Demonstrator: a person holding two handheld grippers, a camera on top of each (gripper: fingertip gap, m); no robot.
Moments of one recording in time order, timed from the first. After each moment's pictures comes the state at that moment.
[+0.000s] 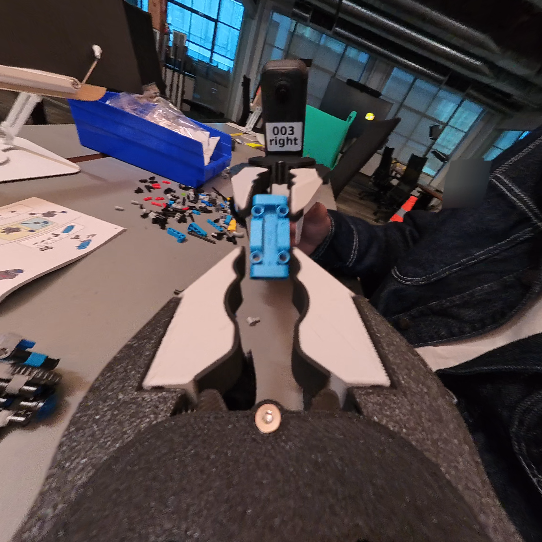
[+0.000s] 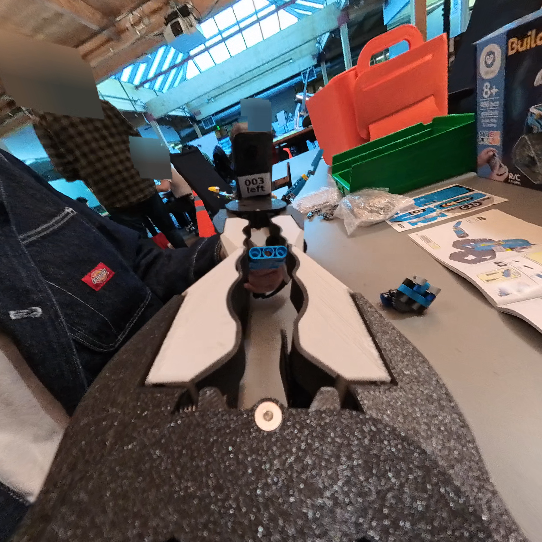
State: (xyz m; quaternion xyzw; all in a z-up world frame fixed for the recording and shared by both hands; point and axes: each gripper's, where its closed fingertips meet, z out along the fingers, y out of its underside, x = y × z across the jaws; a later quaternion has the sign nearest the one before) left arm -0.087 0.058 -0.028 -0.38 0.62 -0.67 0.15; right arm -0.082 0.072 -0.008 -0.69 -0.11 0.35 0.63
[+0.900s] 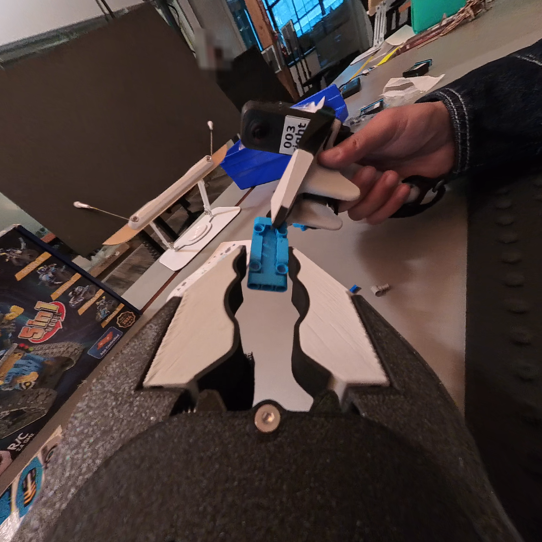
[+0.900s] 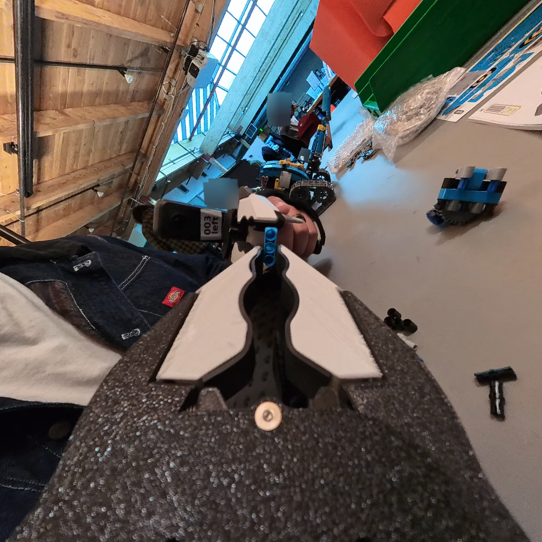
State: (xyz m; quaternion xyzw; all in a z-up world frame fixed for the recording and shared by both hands) left arm -0.073 0.073 -0.047 -0.28 0.69 -0.42 0.51; right arm -0.070 0.073 -0.042 -0.68 0.03 0.55 0.49
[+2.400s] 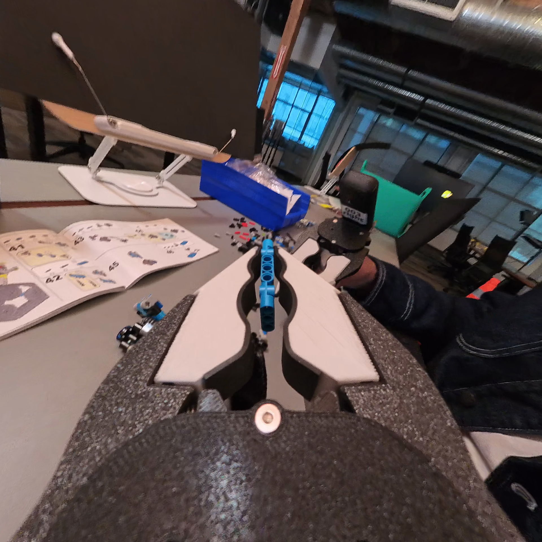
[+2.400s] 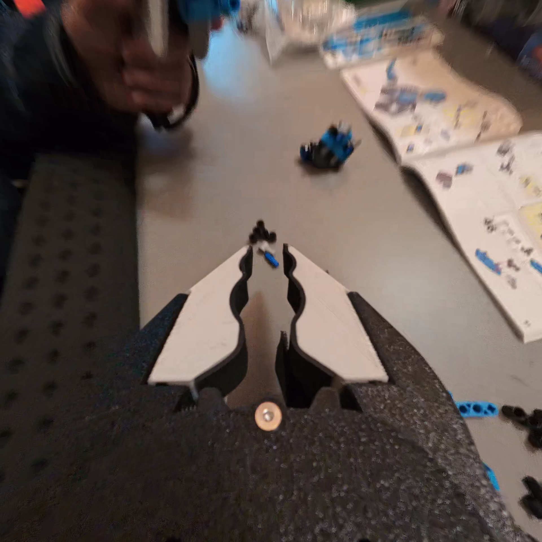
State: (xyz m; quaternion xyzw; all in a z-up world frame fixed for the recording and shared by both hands) left arm -0.078 0.135 -0.017 -0.47 0.50 -0.68 0.26; right arm -0.031 0.051 -0.117 -0.86 -0.16 0.13 0.46
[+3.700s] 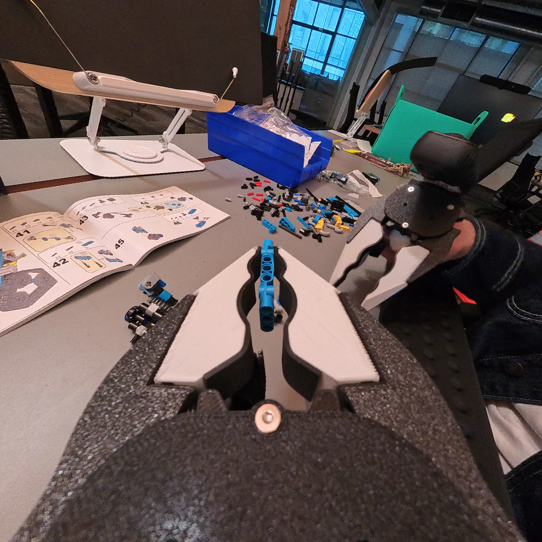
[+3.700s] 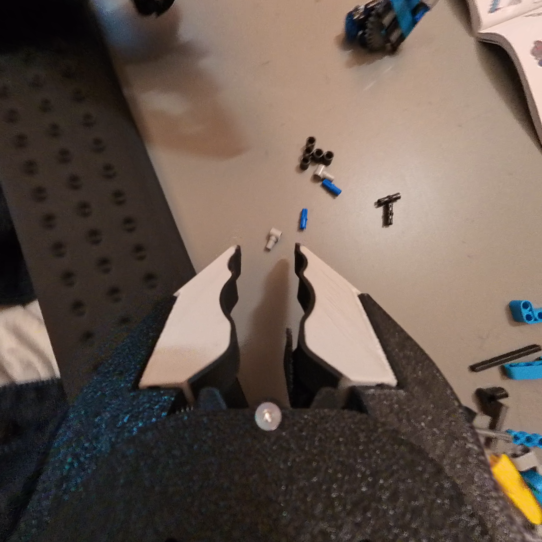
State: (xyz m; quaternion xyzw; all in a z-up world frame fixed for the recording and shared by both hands) left arm -0.070 0.118 -0.048 -0.48 0.58 -0.60 0.27; right arm -0.070 0.002 -0.147 -0.94 -0.12 0.07 0.33
